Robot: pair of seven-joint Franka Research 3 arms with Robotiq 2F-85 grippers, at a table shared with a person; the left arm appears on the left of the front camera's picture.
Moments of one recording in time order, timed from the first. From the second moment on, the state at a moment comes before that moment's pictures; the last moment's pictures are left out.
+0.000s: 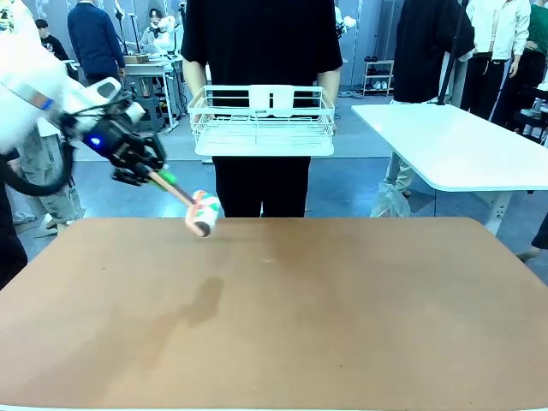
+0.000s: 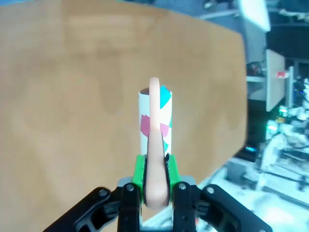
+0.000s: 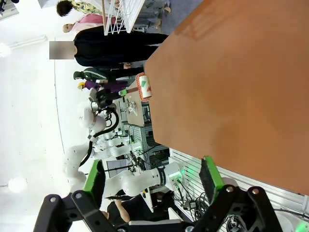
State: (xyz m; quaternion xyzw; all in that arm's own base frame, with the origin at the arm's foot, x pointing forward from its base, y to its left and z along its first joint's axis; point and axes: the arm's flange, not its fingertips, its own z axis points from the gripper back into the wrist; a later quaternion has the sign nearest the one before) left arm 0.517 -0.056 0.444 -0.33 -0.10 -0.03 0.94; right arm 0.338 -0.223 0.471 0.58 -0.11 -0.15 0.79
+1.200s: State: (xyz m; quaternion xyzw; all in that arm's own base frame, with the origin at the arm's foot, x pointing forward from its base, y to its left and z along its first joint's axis) left arm 0.485 0.022 0.504 -0.13 -0.14 -0.05 0.98; right arm 0.338 -0.223 0.471 0.58 -0.11 -0.15 0.79
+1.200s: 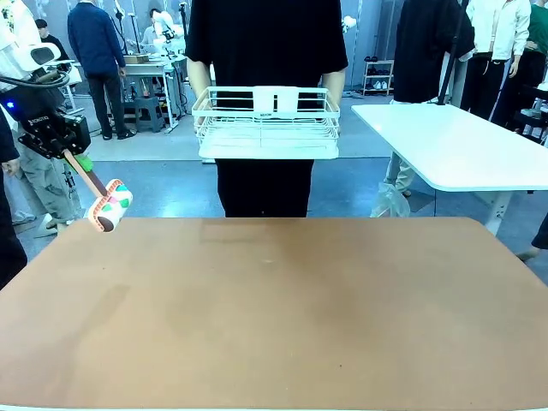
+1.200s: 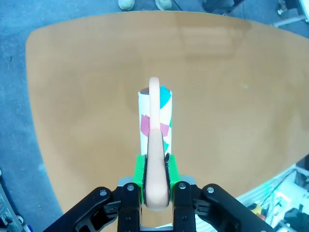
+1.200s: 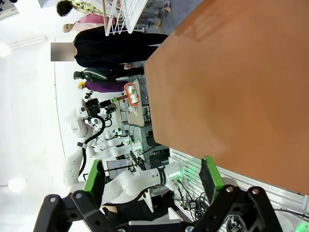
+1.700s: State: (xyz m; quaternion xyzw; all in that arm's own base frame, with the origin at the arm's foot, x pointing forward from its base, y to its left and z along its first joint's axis) left arm 0.485 0.022 0.504 -0.13 -0.14 -0.05 0.98; right arm 0.338 -0.223 0.471 0.58 -0.11 -0.15 0.79
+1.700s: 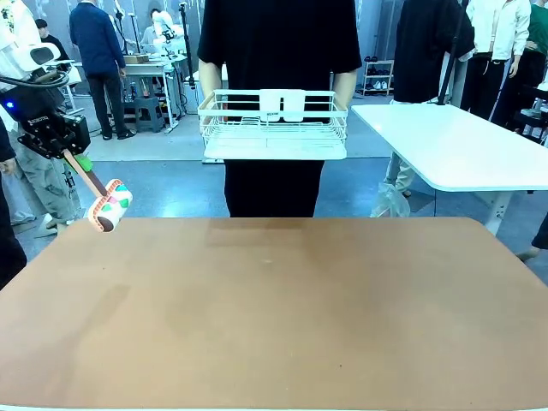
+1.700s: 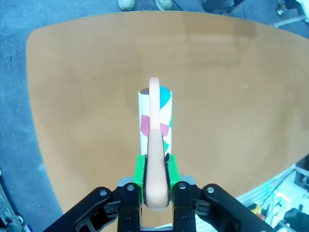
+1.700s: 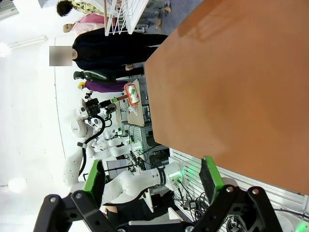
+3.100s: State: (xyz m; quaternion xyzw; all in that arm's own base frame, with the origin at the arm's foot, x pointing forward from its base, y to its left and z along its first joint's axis) left arm 0.485 0.022 0.504 -0.13 -0.14 -0.05 0.98; right arm 0.338 -0.223 0.471 0.58 -0.11 -0.15 0.79
